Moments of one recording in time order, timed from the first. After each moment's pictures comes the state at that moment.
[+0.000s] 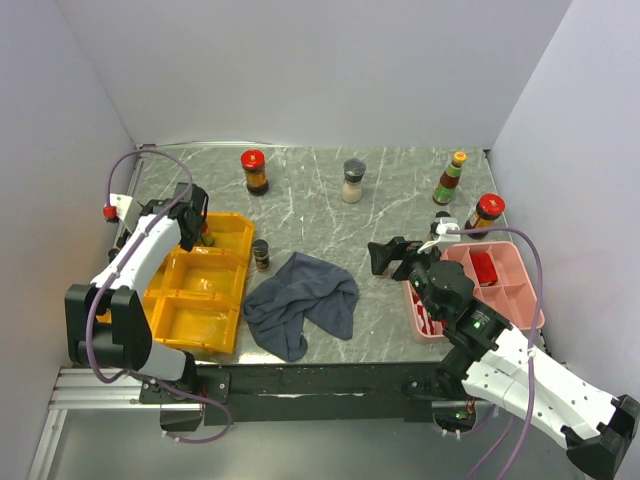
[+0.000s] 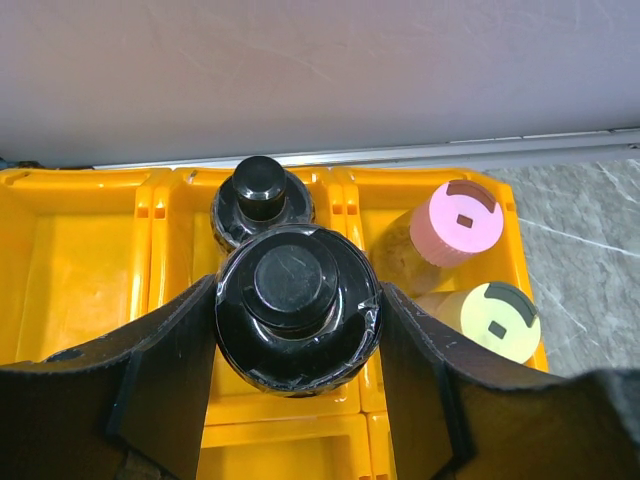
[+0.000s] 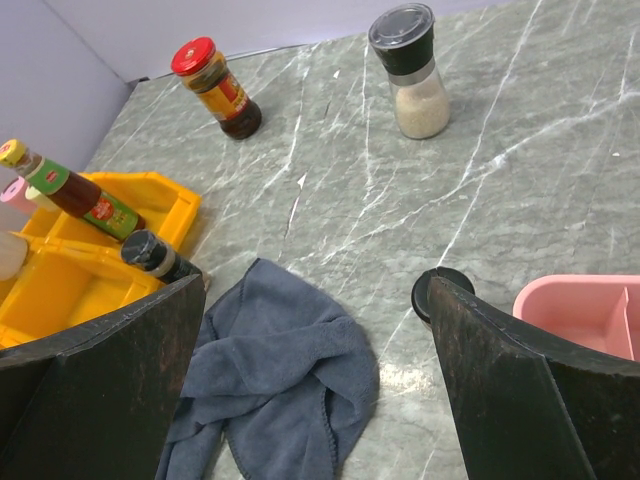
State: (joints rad) left arm -0.11 1.45 1.12 -1.03 -1.17 -1.52; right arm 0.77 0.61 0.54 -0.07 0.47 0.47
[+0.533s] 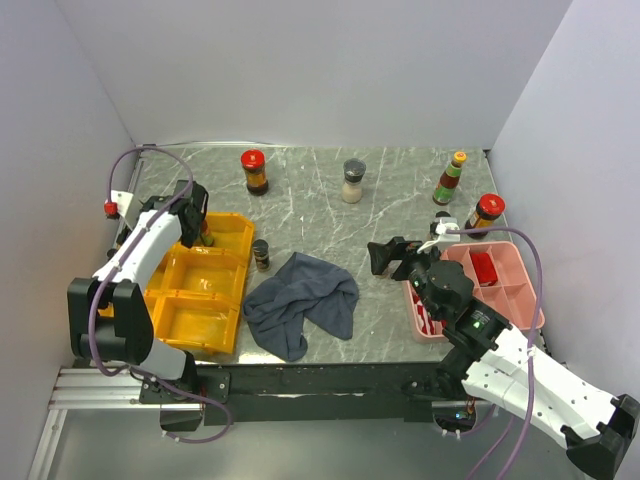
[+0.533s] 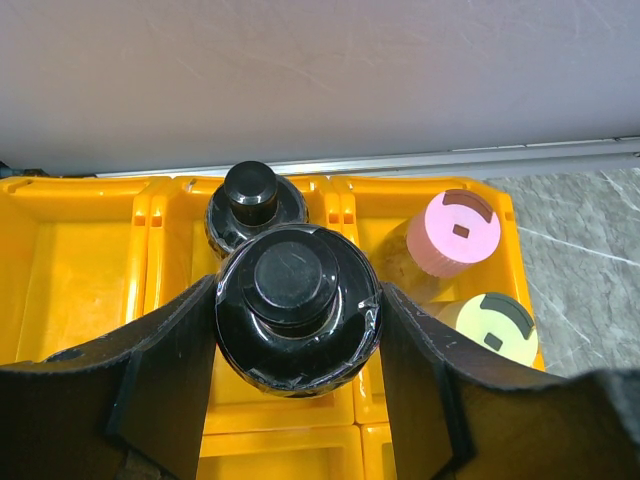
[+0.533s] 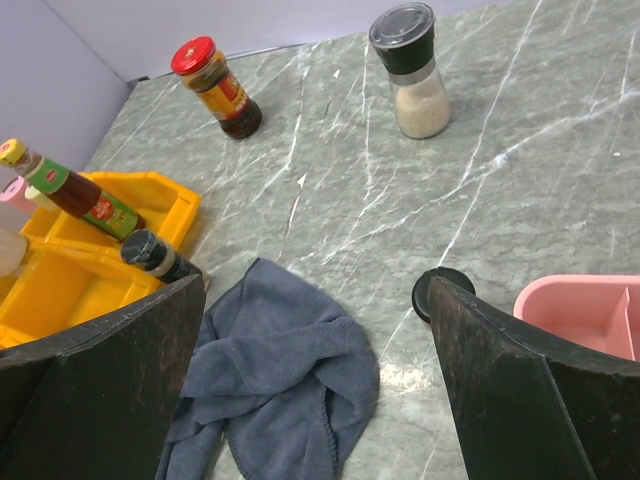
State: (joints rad) left arm -0.10 1.48 1.14 -1.02 -1.19 -1.51; right arm 0.77 0.61 0.54 -0.07 0.47 0.47
